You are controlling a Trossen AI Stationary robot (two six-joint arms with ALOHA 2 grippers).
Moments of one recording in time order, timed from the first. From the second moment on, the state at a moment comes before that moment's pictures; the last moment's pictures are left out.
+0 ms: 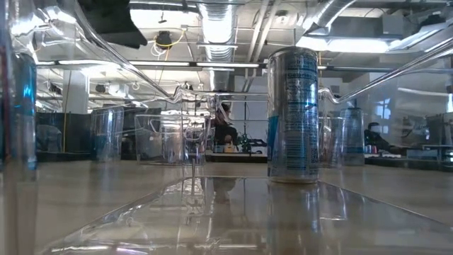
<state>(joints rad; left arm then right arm) 0.15 0.71 0.77 -0.40 -0.66 -0.08 0.44 1.41 1.56 -1.24 0.78 0.74</state>
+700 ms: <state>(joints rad) 0.55 1.10 1.07 -1.15 -0.49 -0.54 0.09 1.34 1.51 -1.40 0.65 0.67</state>
